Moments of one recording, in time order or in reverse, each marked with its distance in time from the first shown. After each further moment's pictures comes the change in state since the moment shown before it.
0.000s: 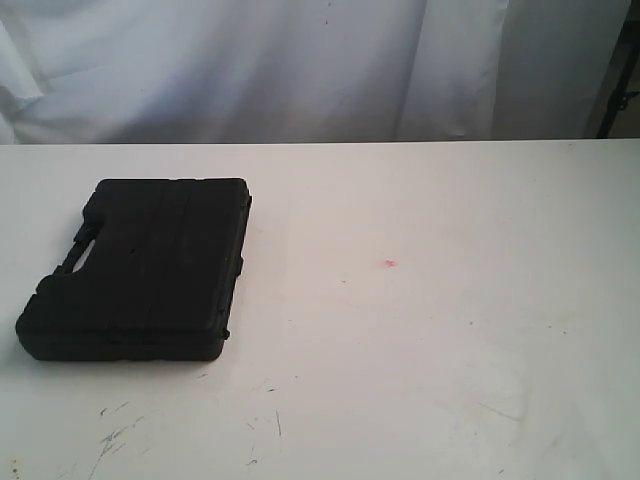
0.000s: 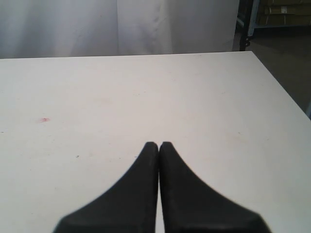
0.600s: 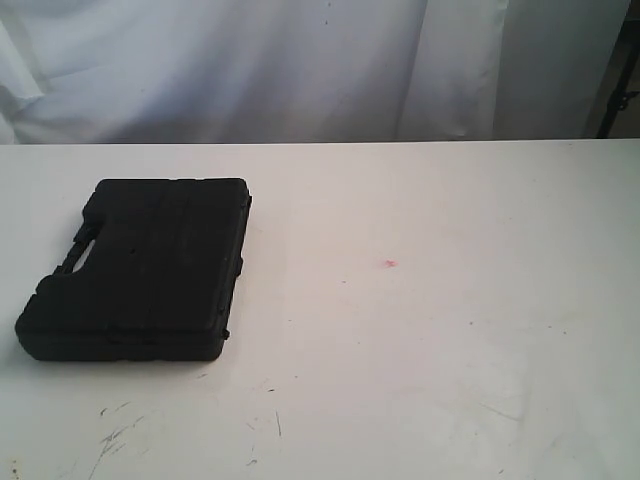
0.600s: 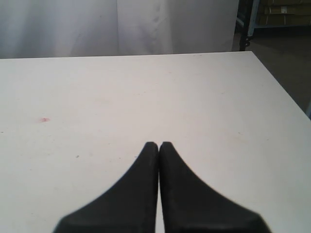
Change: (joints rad) left arm 0.000 -0.133 0.289 0.171 -0.386 0.003; right arm 0.000 0.000 0.000 0.000 0.000 0.000
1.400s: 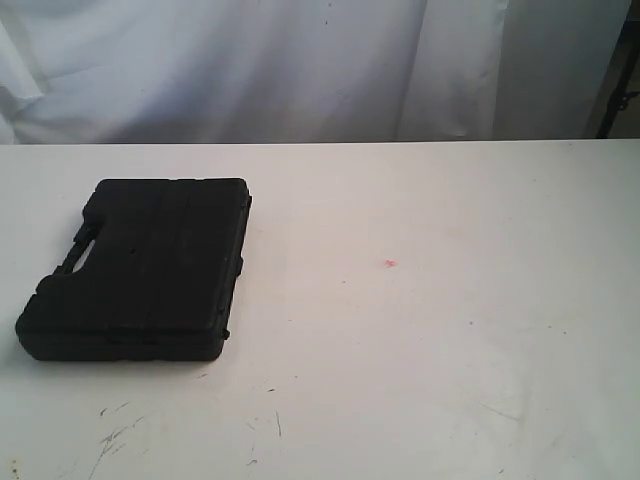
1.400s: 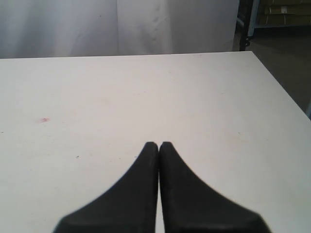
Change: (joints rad) left arm 0.000 -0.307 0.411 0.069 -0.033 -0.030; right arm 0.000 0.000 0.000 0.000 0.000 0.000
